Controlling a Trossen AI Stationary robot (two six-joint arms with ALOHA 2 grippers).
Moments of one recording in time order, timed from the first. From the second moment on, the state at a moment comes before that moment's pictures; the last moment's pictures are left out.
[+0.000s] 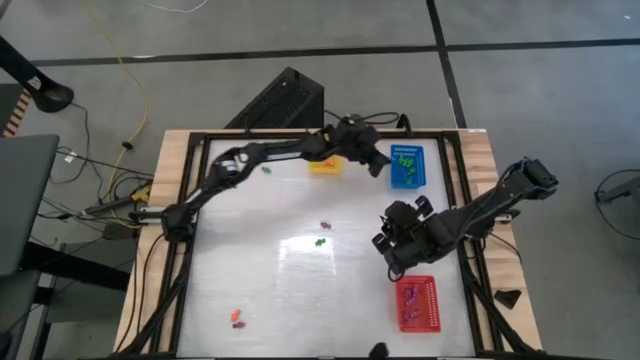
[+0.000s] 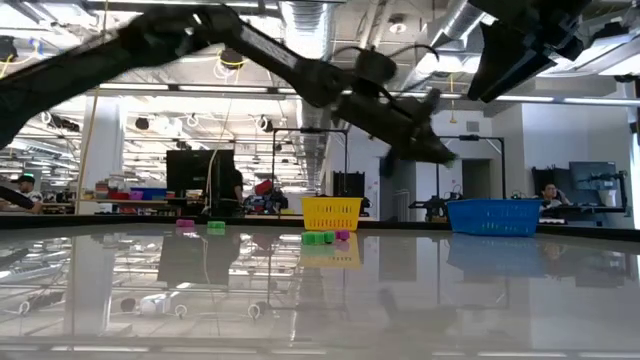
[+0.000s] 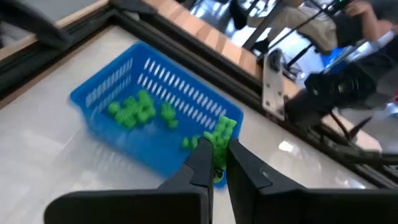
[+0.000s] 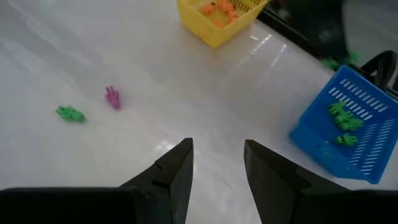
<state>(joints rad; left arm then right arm) 0.39 2.45 2.10 -0.01 0.35 -0.40 0.49 1.38 1.11 -1.13 0.86 1.23</state>
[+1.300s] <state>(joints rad) 0.57 2.39 2.35 -0.76 0.54 -0.24 0.59 1.38 1.11 -1.09 0.92 1.31</state>
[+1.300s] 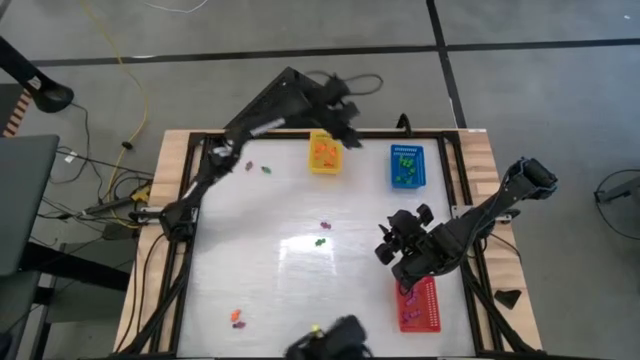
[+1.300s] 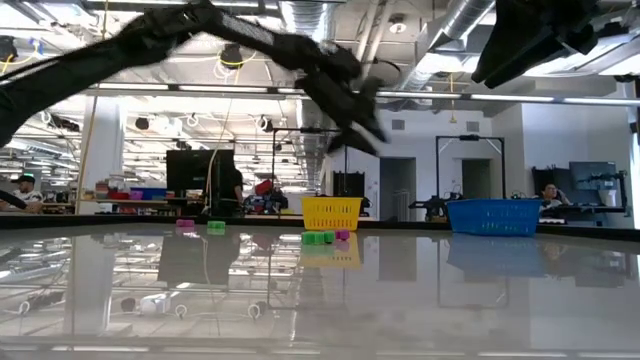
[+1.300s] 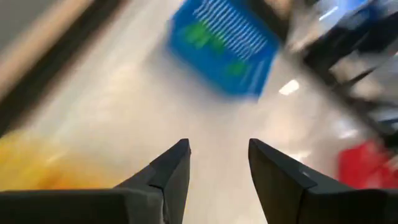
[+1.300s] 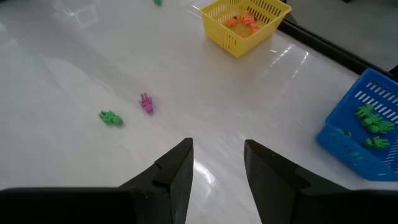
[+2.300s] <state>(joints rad) 0.20 0.61 0.55 -0.11 0.09 -0.19 0.25 1.53 1.02 -0.29 0.55 0.75</state>
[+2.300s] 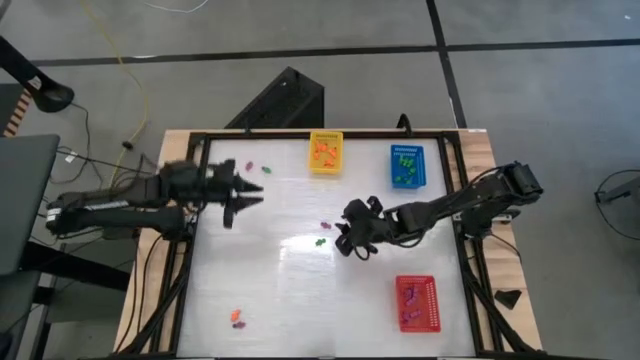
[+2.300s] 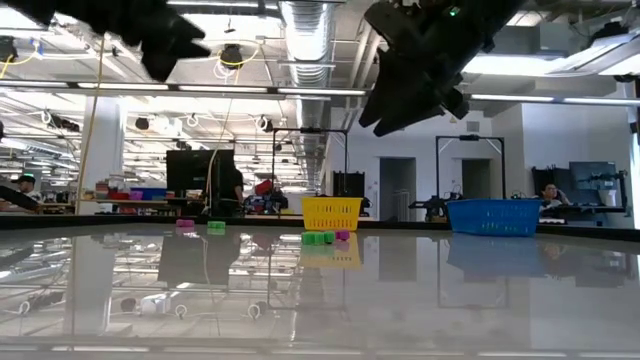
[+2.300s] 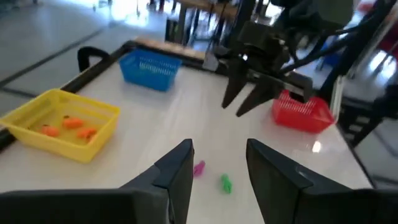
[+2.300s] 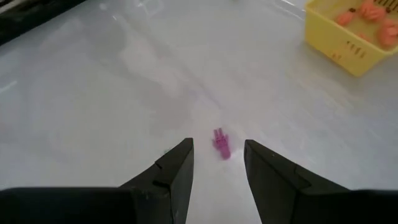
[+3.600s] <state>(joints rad) 0.17 0.14 0.37 -0.28 0.01 -0.15 0.13 1.88 1.18 -0.17 0.15 0.28</state>
